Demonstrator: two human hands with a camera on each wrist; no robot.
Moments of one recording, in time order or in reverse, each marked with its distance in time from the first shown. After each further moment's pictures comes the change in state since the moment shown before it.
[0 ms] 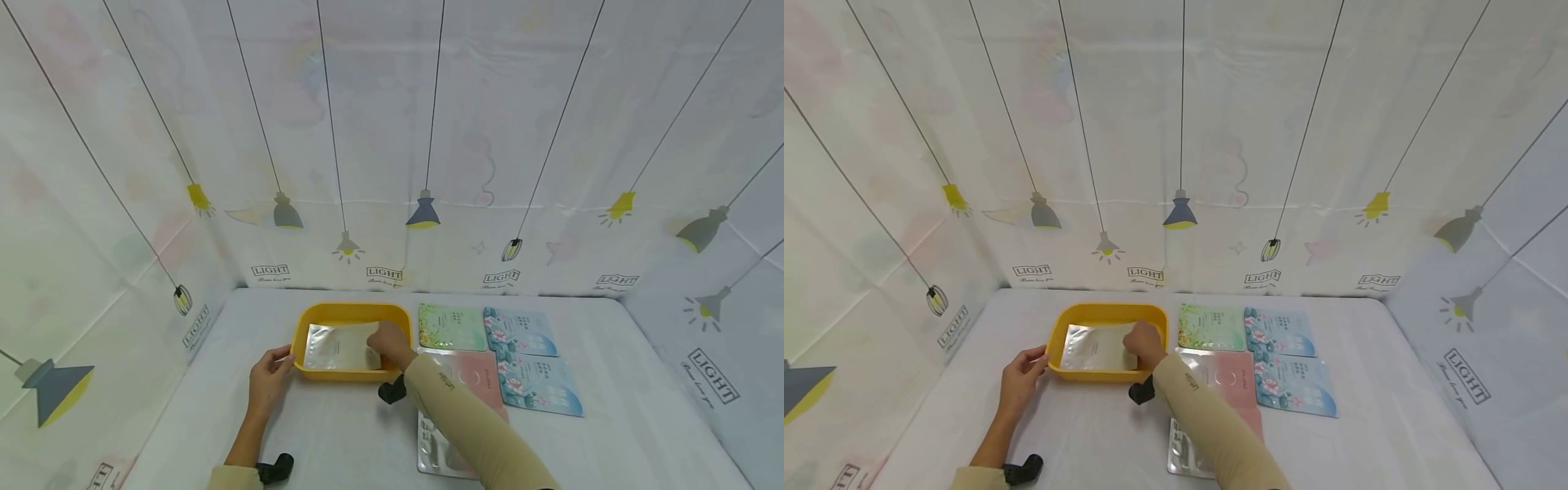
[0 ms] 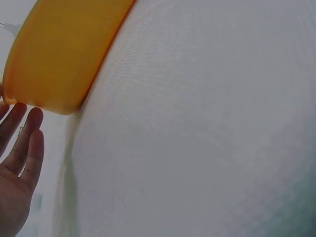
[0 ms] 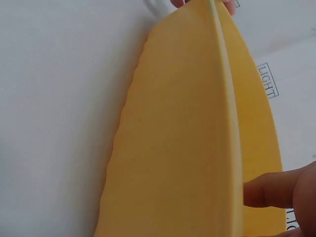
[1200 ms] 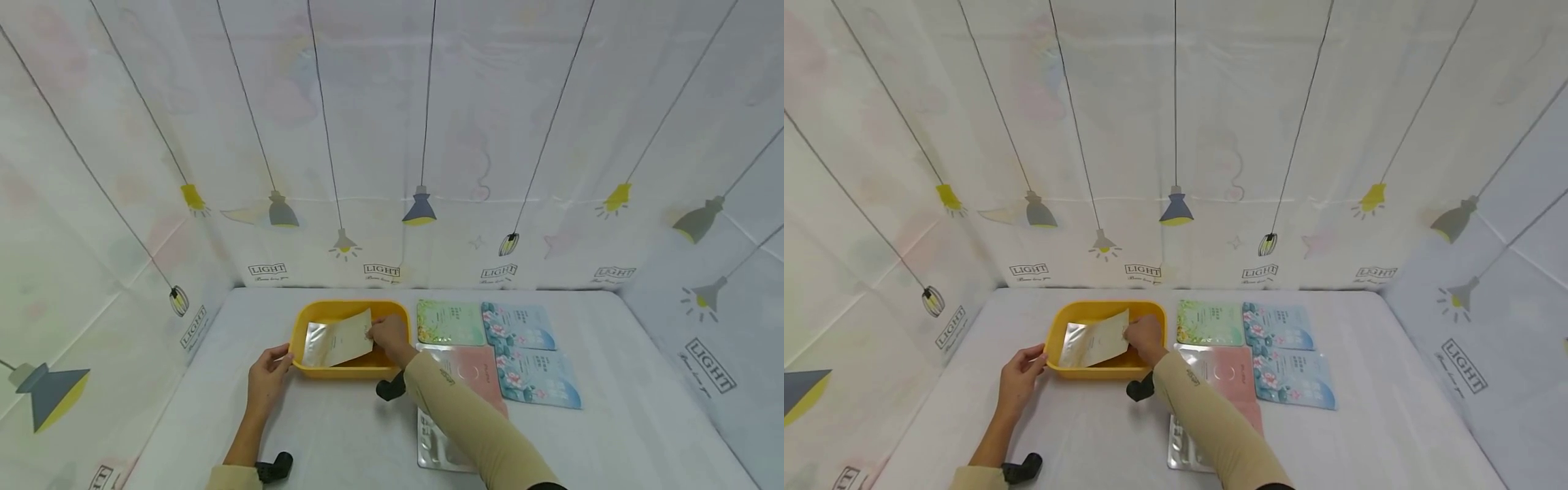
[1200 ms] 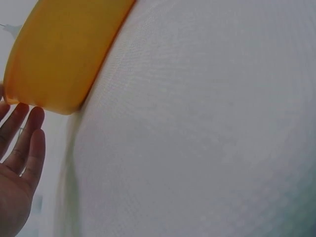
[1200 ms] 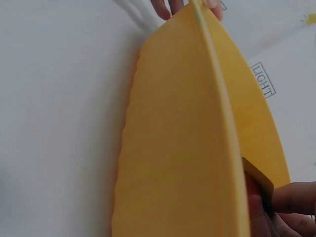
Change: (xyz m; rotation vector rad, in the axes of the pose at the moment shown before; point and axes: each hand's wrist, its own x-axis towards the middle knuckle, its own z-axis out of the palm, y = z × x) left_hand -0.003 0.010 -0.003 -0.047 -0.051 -0.030; right_hand 0.000 0.004 0.002 0.481 0.101 0.003
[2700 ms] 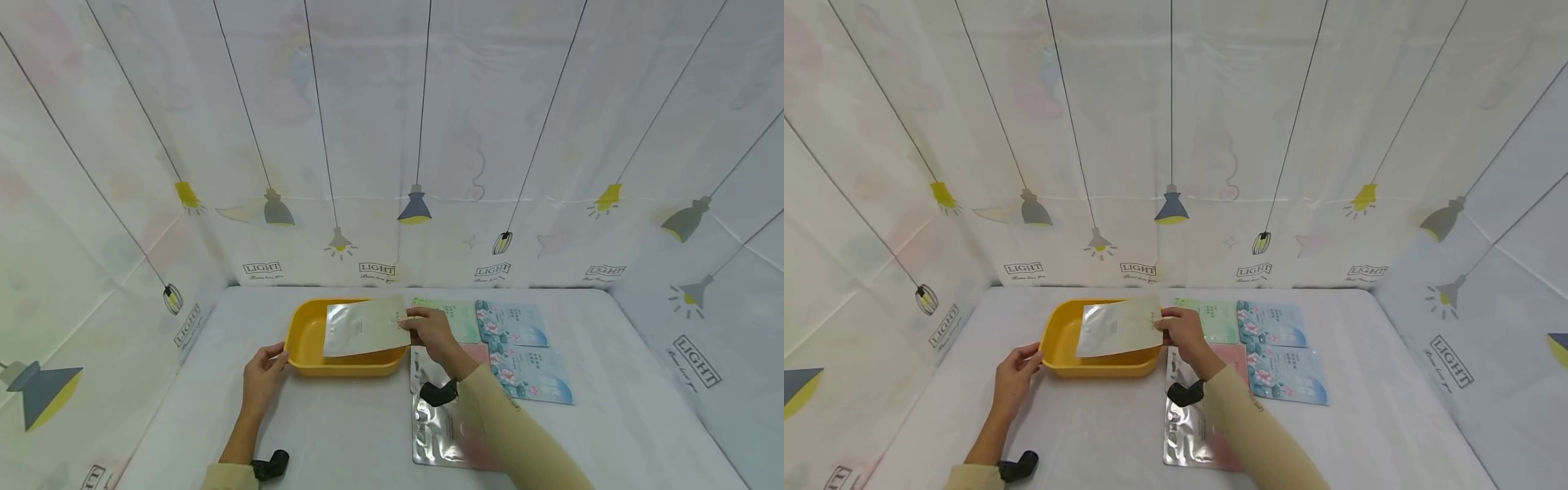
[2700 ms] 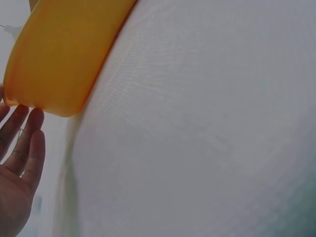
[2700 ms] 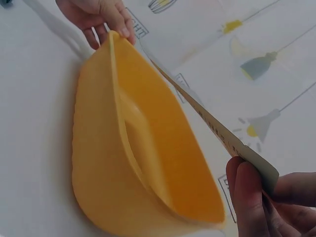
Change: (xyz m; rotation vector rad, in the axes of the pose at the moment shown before) left_hand 0.001 -0.010 0.002 0.009 0.020 0.050; right_hand -0.037 0.003 -0.092 0.261 -0.040 -0.079
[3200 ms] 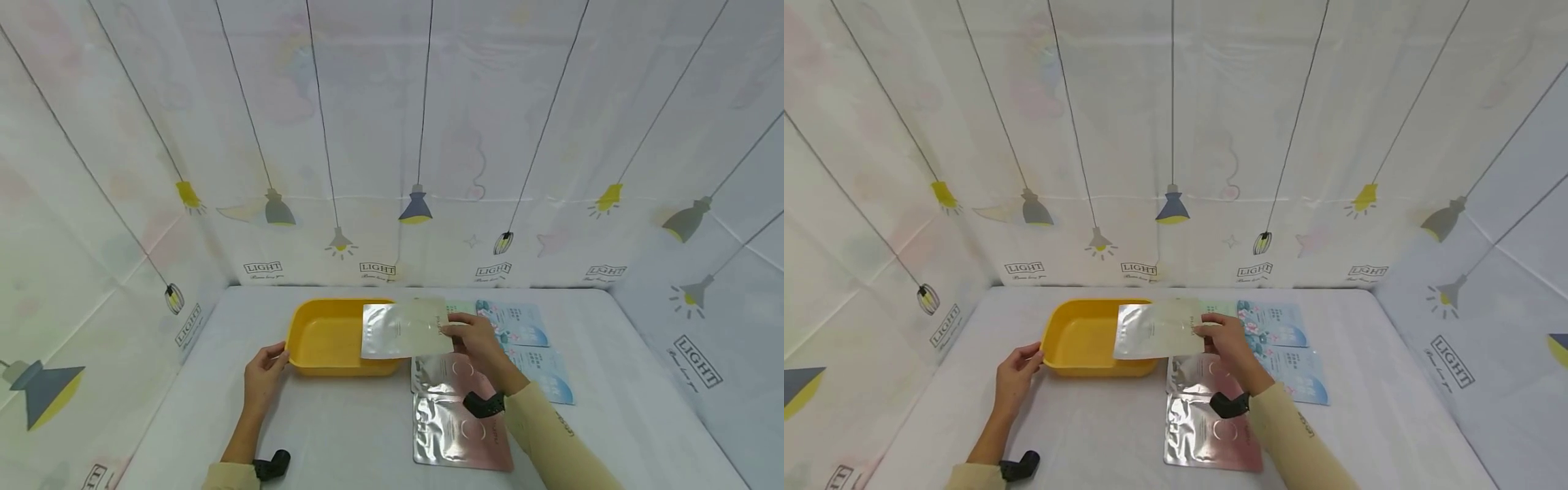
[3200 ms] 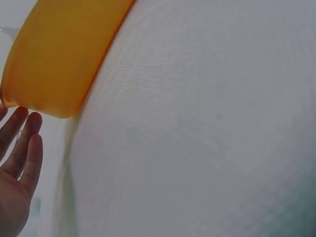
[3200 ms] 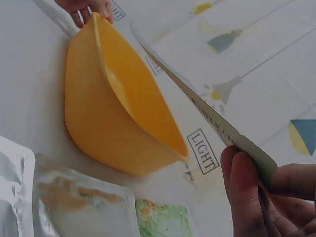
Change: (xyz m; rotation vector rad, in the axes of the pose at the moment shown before) left_hand 0.001 -0.003 0.000 -0.037 0.018 -0.014; right_hand -0.026 0.001 -0.075 0.040 -0.016 0.014
